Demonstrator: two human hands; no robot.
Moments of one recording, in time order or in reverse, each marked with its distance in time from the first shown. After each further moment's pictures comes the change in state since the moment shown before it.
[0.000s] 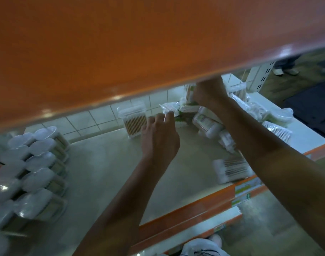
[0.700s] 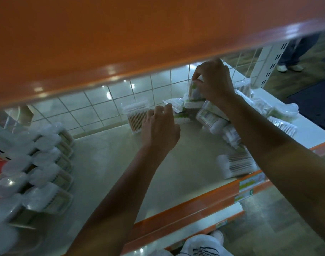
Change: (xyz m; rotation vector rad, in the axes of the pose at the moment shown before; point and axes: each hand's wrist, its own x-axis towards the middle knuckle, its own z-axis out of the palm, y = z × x) left_hand 0.009 -0.010 -0.005 -0.039 -0.053 -0.004; right_hand 0.014 0.014 0.017 -0.015 0.183 -0.130
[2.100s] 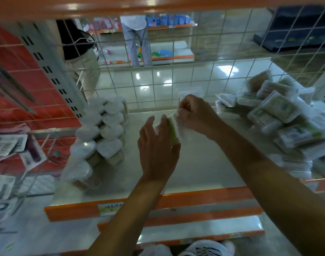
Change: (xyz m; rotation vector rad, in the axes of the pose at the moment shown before) left_hand -0.127 -0.100 -0.010 0.043 0.342 -0.268; right_hand -0.083 -0.174 0.017 0.773 -0.478 0.021
